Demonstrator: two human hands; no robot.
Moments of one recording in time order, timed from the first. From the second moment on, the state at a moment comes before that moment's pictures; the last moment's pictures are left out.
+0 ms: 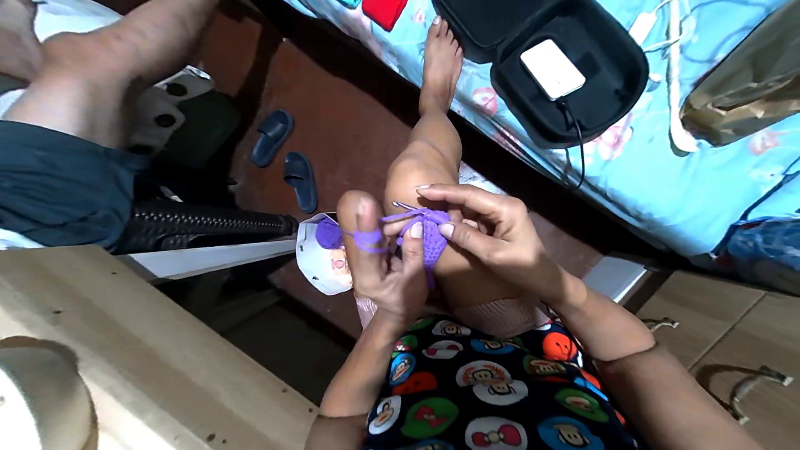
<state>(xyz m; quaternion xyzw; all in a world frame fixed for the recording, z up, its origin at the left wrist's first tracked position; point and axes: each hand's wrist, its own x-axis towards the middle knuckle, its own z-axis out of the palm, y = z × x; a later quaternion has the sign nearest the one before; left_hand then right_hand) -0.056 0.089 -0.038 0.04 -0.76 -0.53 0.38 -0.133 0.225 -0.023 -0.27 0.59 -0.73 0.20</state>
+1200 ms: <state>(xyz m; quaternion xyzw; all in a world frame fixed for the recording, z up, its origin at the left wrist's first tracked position) -0.052 -0.006 -0.011 0.00 -0.60 -0.80 0.01 -0.146 0.234 -0.033 -0.21 0.50 -0.79 0.28</state>
